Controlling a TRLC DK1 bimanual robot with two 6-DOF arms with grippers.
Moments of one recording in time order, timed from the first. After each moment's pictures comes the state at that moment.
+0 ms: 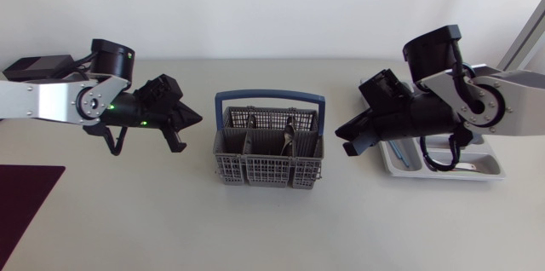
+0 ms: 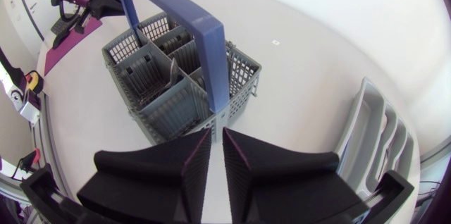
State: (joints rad) left arm -0.13 1.64 0.94 -0.11 0.47 0.83; right arm 0.29 1.39 0.88 -0.35 -0.31 -0.31
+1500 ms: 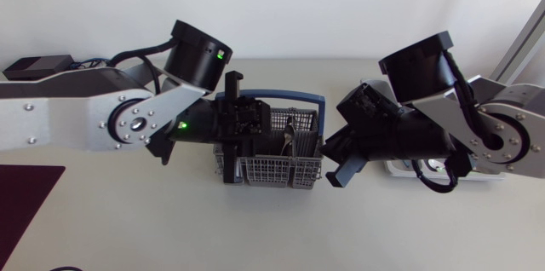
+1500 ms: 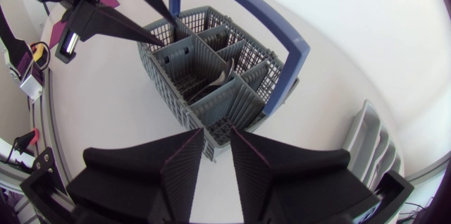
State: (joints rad) left arm -0.69 1.55 1.03 -0.23 0.09 1.06; right arm 0.52 1.26 0.81 -0.38 -0.13 -0.29
